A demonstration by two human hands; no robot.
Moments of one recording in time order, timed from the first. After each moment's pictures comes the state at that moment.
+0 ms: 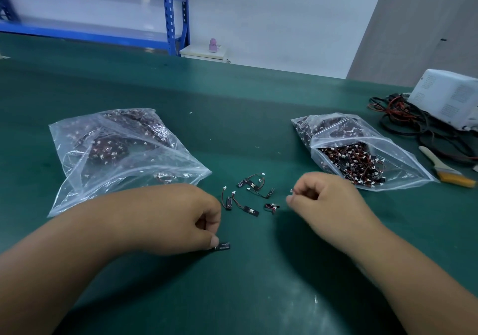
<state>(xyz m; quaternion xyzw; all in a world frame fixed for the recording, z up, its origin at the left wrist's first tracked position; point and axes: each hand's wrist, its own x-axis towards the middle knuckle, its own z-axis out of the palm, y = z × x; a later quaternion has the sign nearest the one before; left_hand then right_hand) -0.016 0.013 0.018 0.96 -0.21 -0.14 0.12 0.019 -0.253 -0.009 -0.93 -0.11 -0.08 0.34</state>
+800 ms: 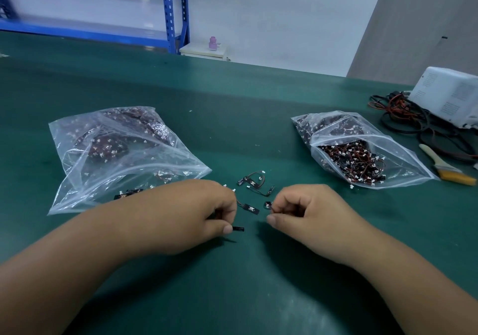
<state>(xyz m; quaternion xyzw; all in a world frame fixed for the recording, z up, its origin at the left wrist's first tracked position) -0.014 0.003 0.011 0.95 -0.26 -0.06 0.16 0.009 -0.245 -0.013 -0.90 -0.24 0.01 0.37</state>
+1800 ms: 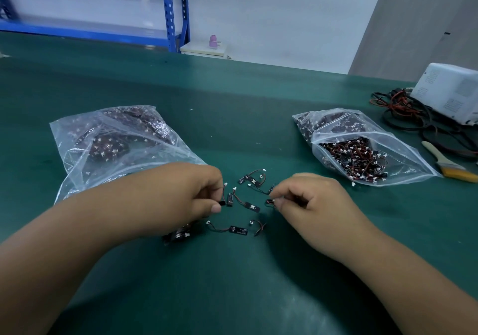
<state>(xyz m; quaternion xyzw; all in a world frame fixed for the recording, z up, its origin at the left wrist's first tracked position) -0.013 0.014 0.027 0.96 -0.19 -0.03 0.18 0.007 -0.239 -0.011 -0.90 -0.25 -0.13 0.33</state>
